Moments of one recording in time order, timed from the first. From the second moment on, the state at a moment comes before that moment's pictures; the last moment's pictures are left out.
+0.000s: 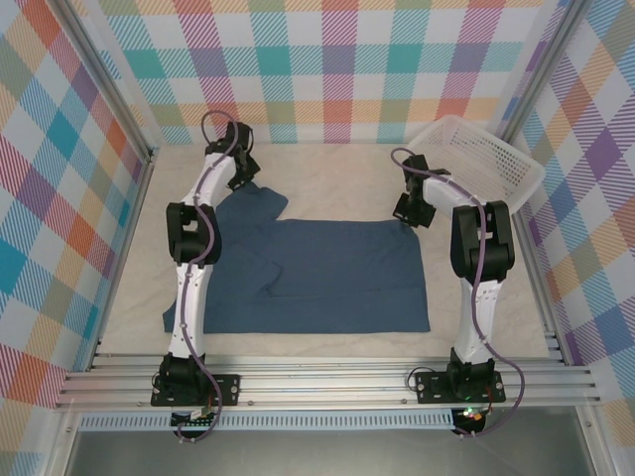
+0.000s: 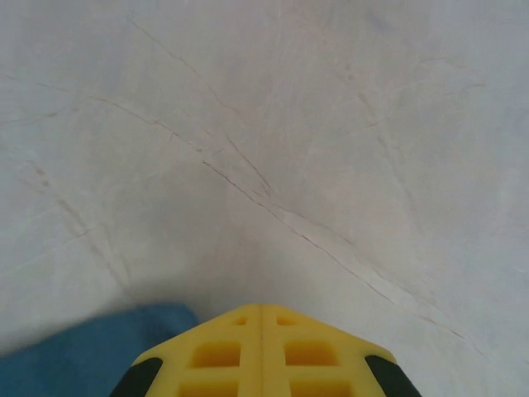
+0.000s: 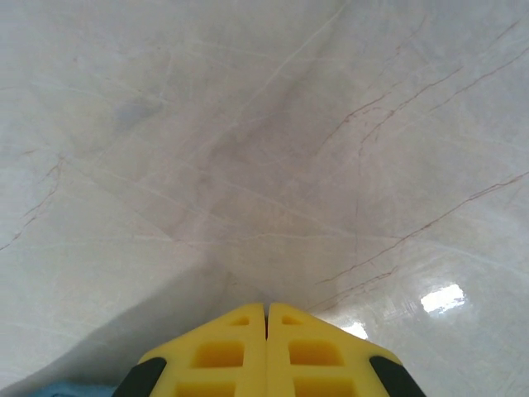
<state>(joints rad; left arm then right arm) -0.12 2.56 2.42 -0.90 -0.13 -0.74 0.18 2.12 1.60 -0.79 0.07 0.62</state>
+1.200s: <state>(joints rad) -0.06 1.15 1.13 -1.13 -0.10 -0.81 0.18 1.70 1.17 -0.86 0.06 0.57</state>
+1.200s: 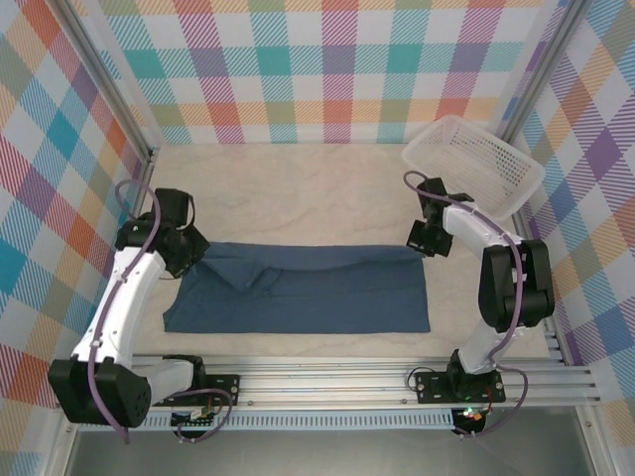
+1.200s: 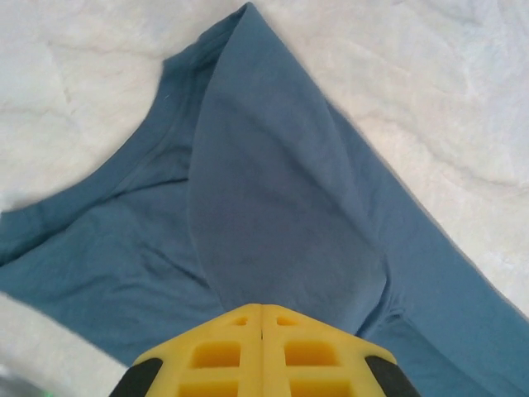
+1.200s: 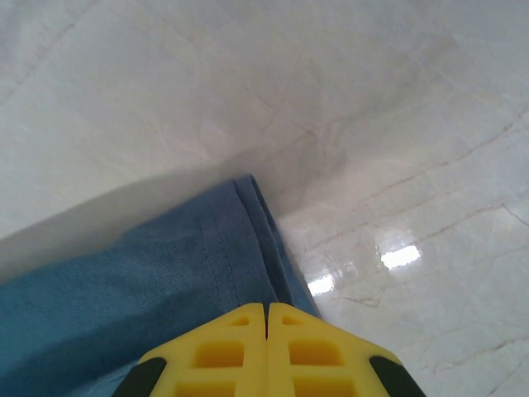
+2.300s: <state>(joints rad) -0.04 0.97 1.01 -1.29 -0.15 -0.83 0.20 1.55 0.96 -0.91 0.05 0.60</state>
